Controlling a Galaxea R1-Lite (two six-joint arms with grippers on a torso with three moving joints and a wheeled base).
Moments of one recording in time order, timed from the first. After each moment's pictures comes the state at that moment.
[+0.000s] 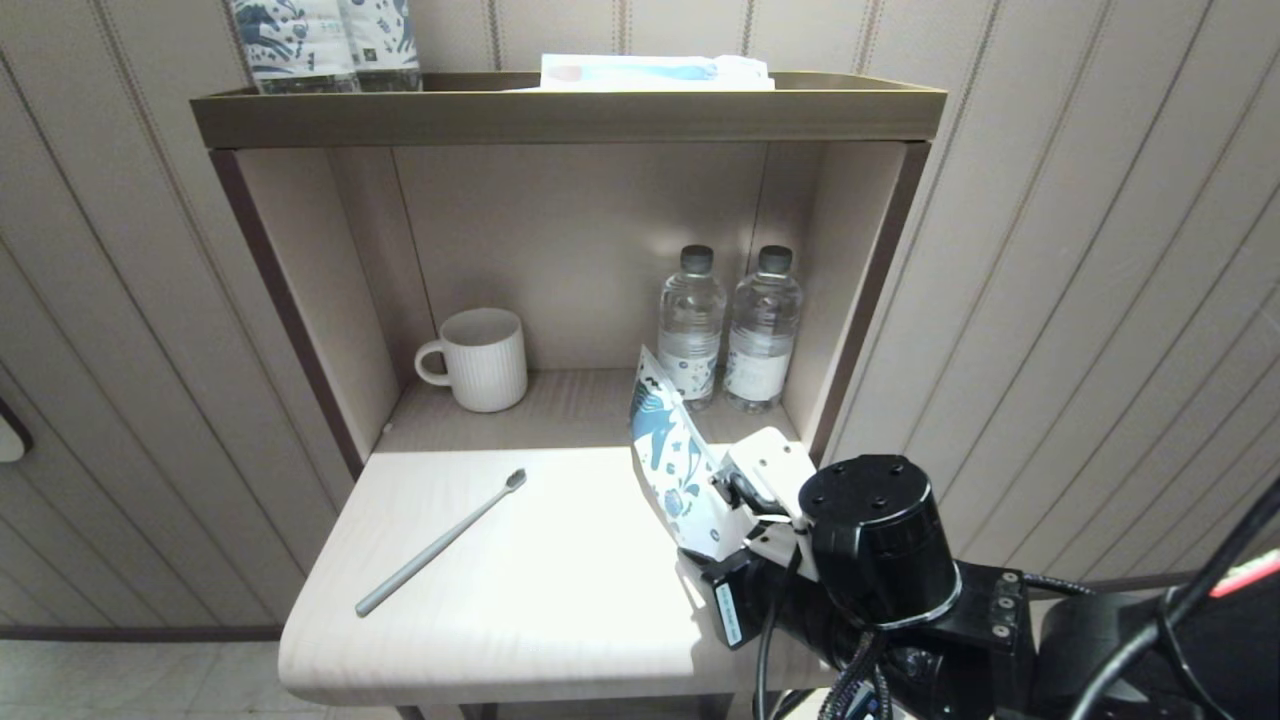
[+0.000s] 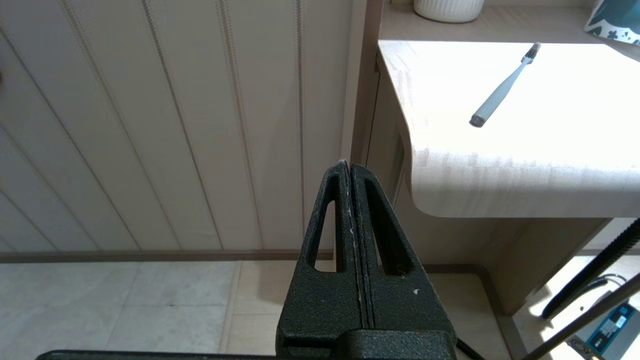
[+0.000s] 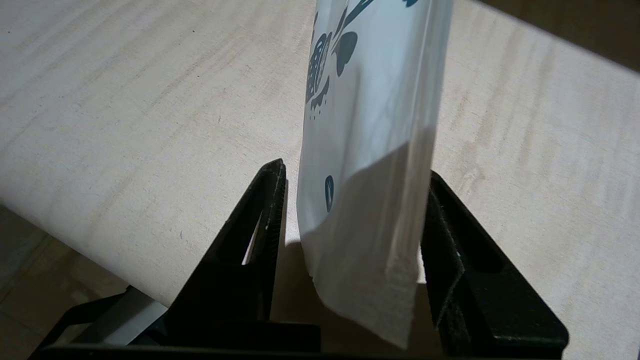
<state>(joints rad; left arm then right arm) 0.00 0.00 0.00 0.01 0.00 -0.01 0.84 1.77 -0.69 -0.66 -0.31 0.11</state>
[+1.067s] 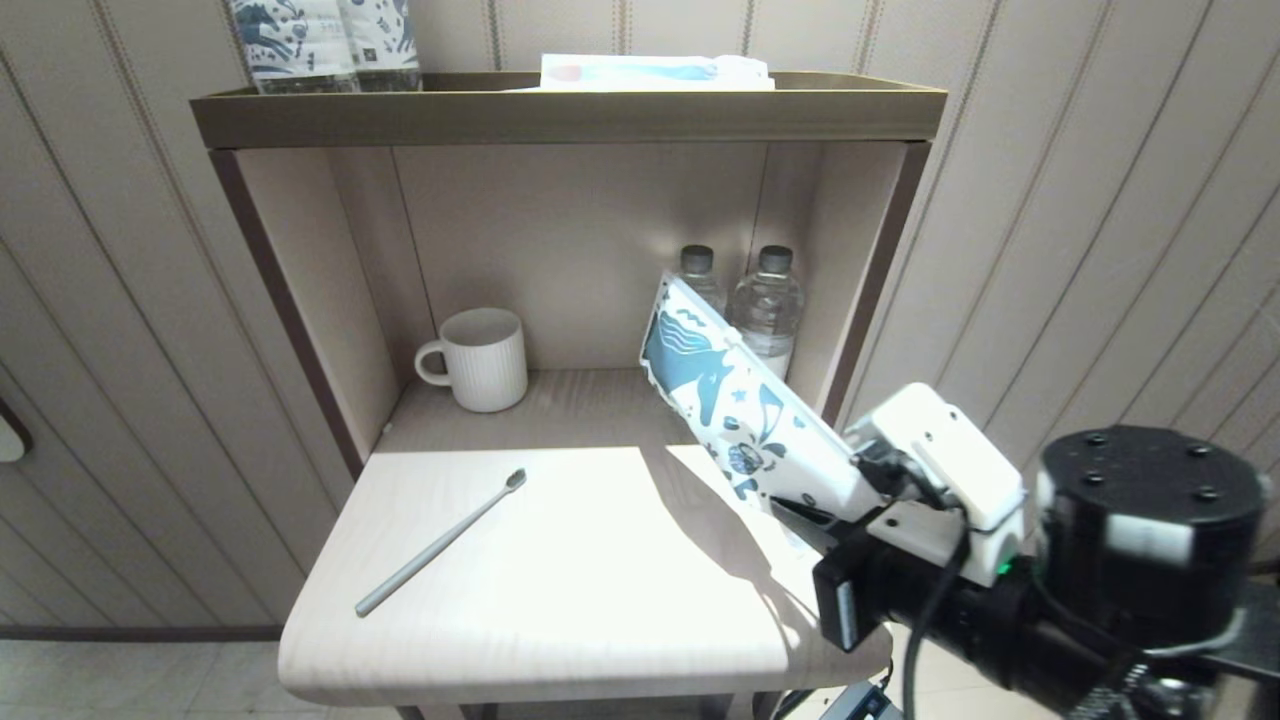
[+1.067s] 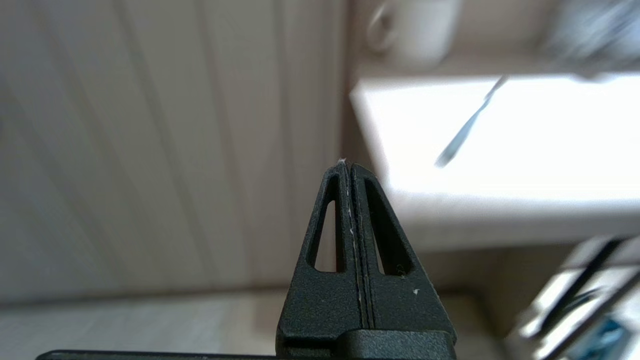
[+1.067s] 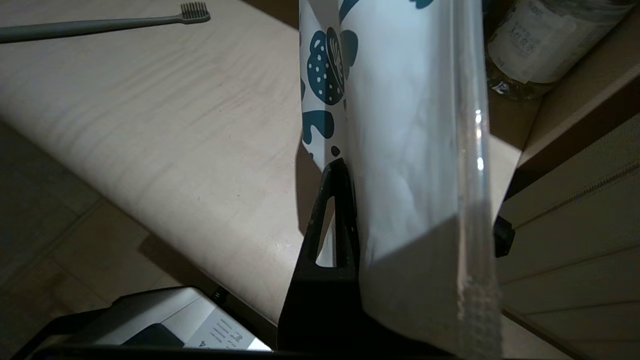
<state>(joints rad) 0.00 0.00 -0.09 0.00 -0.07 0.00 0.81 1.45 -0.57 -0.65 -0.25 -0.04</state>
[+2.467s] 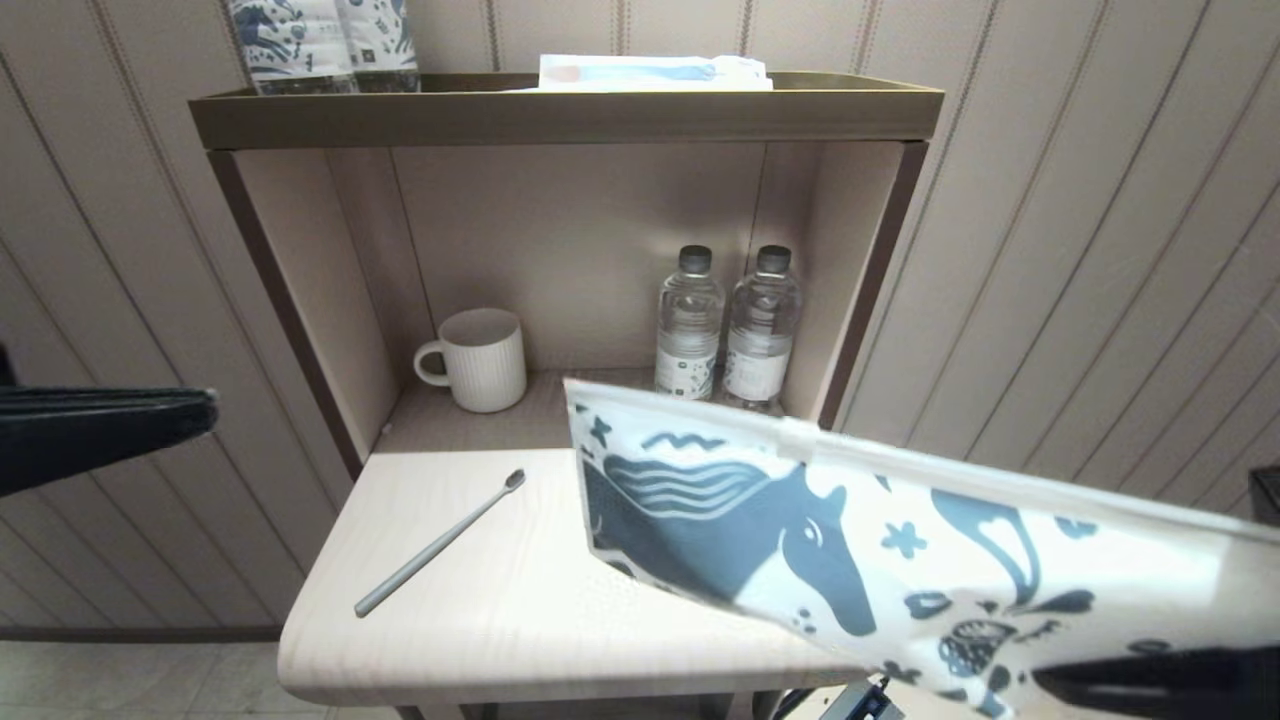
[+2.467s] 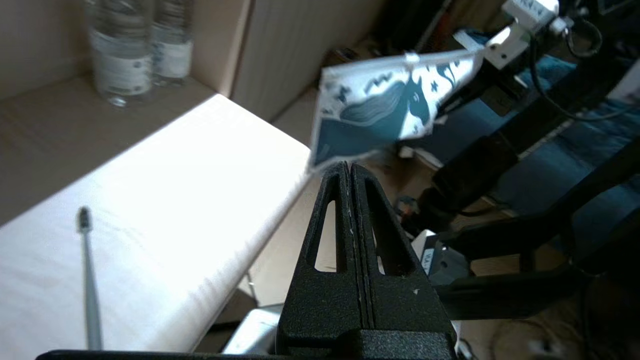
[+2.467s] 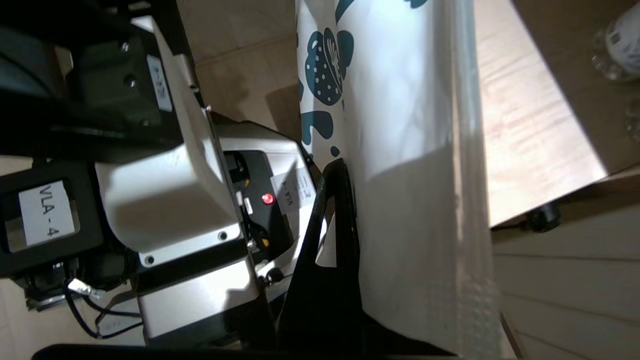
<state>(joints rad) -0.13 1.04 -0.90 0.01 -1.07 -0.16 0.80 1.12 -1.19 0.60 0.27 -0.32</state>
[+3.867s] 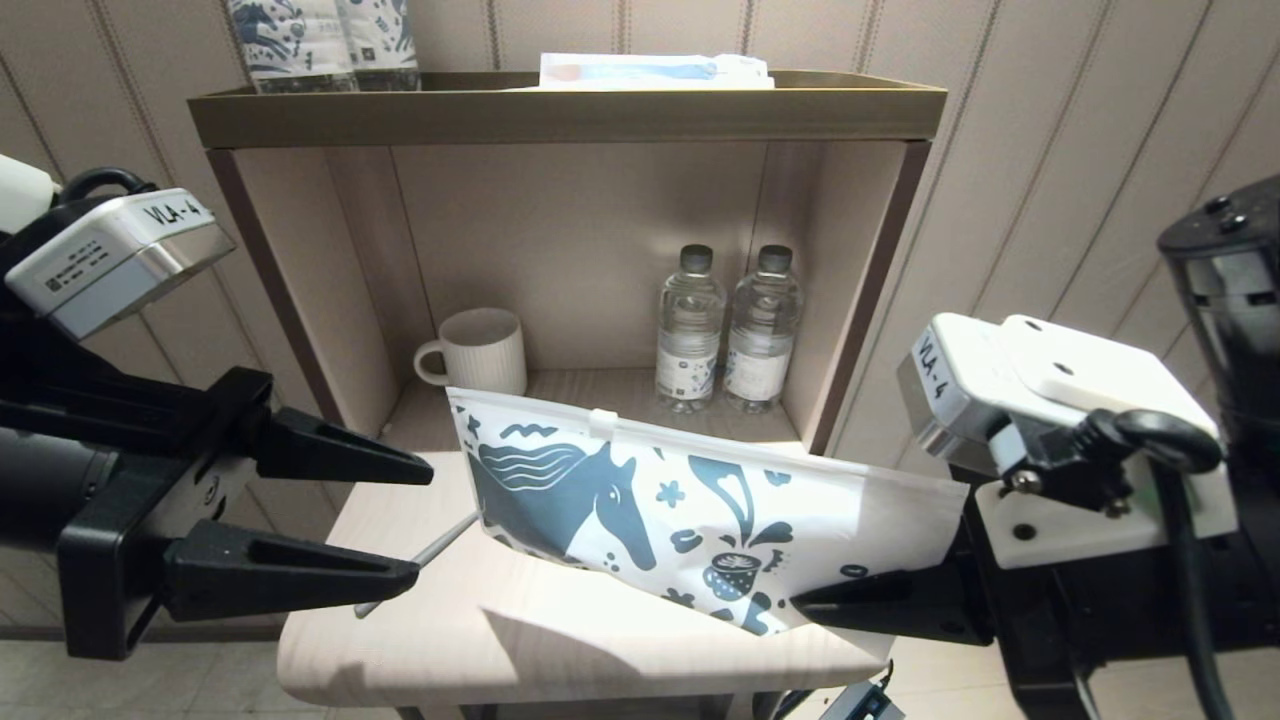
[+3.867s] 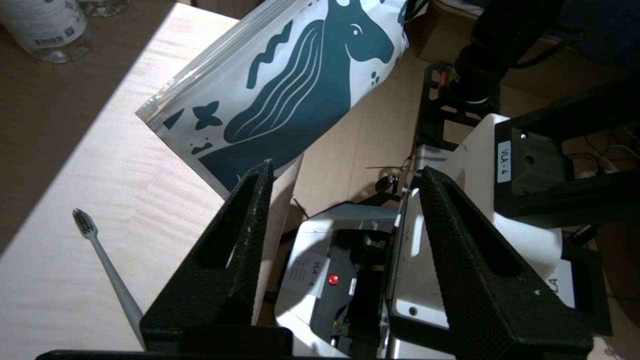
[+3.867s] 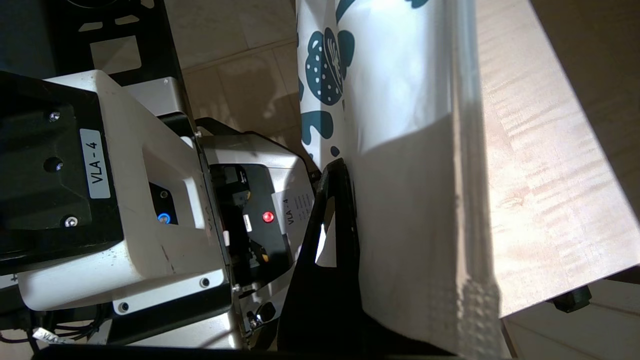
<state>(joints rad) -0.36 1.32 -1.13 0.49 -0.91 0.49 0.82 1.36 -1.18 0.40 0.29 -0.32</state>
